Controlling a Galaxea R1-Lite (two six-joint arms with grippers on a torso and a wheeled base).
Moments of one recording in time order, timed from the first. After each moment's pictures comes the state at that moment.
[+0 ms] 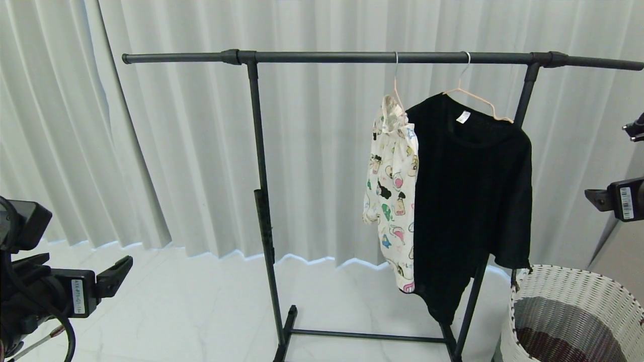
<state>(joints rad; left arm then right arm) 0.00 1.10 -0.38 -0.35 0.21 0.18 0.14 1.32 -0.91 -0.08 -0.46 -0.18</state>
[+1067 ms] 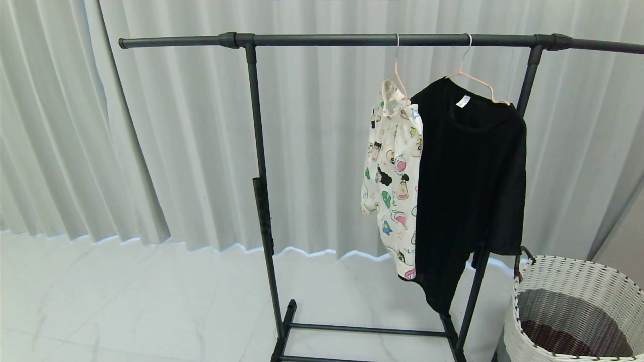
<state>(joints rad) 0.00 0.45 -0.02 -0.10 0.32 0.22 0.00 0.75 -0.32 -0.18 -0.46 -0.15</state>
